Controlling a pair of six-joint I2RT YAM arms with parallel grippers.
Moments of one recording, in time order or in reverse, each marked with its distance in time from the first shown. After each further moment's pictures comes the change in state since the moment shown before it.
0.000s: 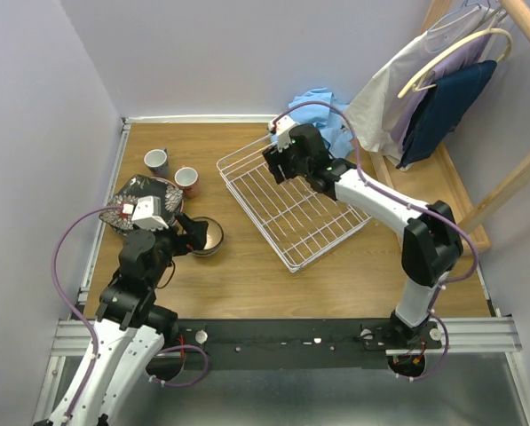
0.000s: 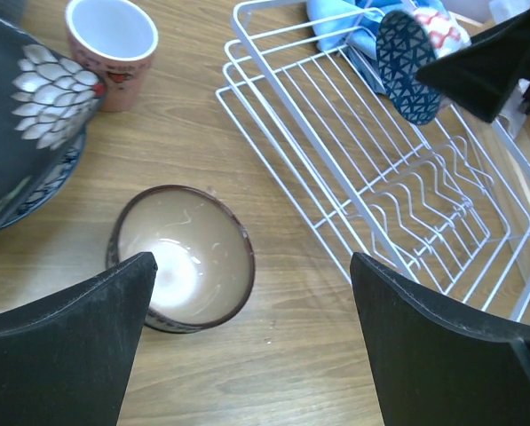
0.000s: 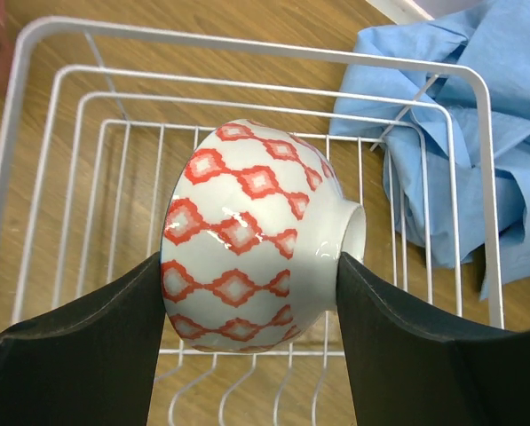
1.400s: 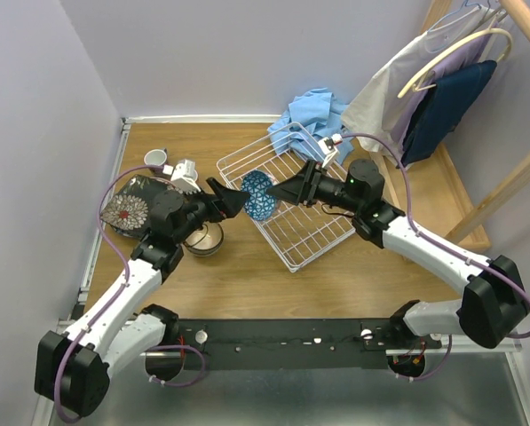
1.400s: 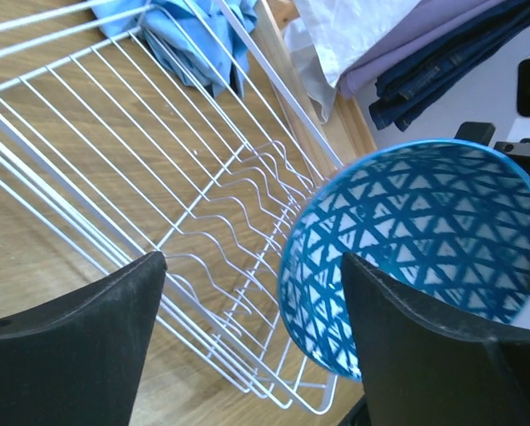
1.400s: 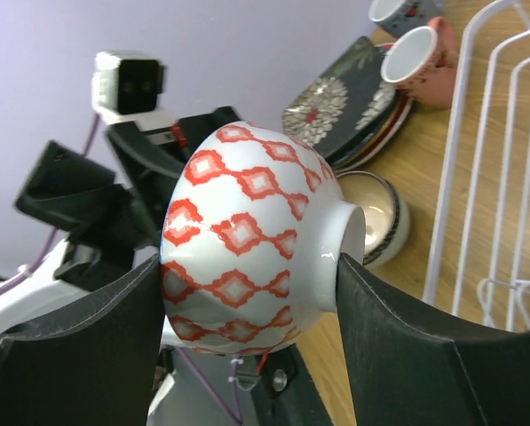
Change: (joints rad) left arm -0.062 0.532 0.045 0.626 0.332 -0.257; right arm -0.045 -0.513 -0.580 0.521 -0.613 1.024
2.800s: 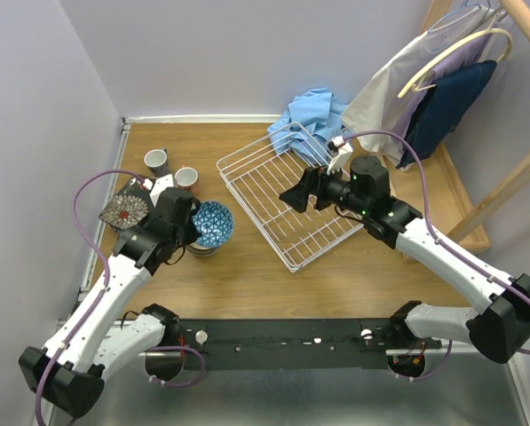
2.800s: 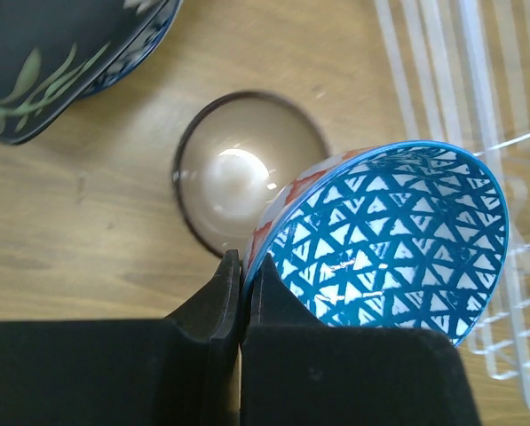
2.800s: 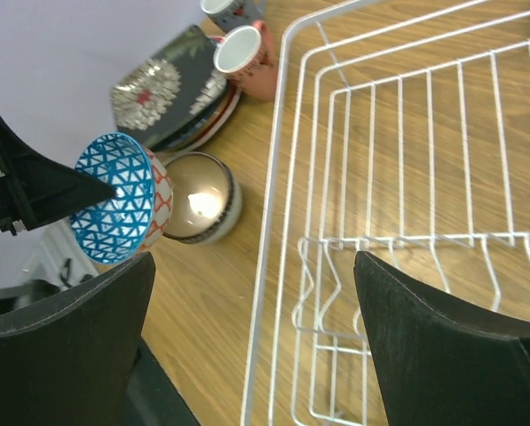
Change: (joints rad) left arm -0.068 -0.037 0.319 -1.010 -0.546 0.038; right arm 0.003 -0.095 0.084 -0.400 0.235 -0.427
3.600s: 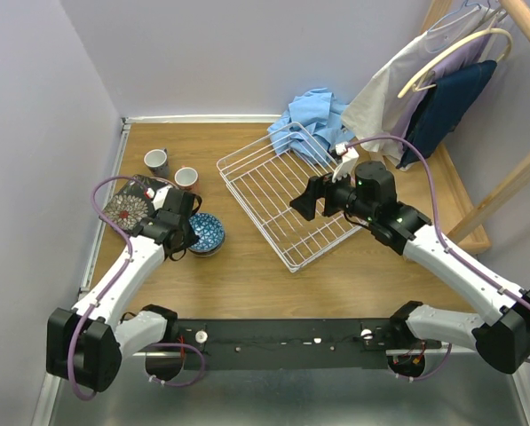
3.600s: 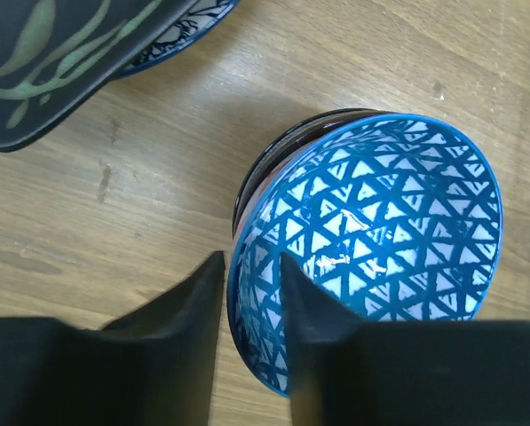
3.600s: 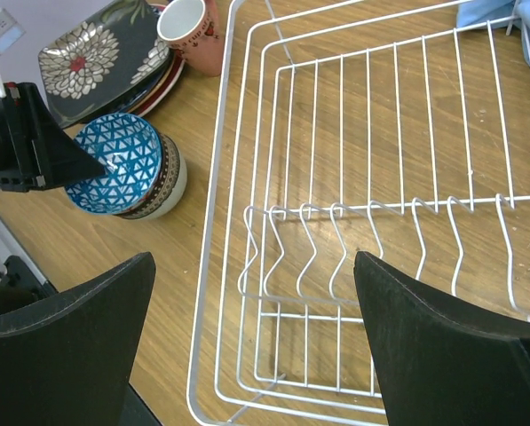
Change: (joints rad) left arm 0.151 0.219 -0.141 0.088 0.021 0.010; right arm 0.000 -0.075 -0.021 -0.139 0.091 -0.148
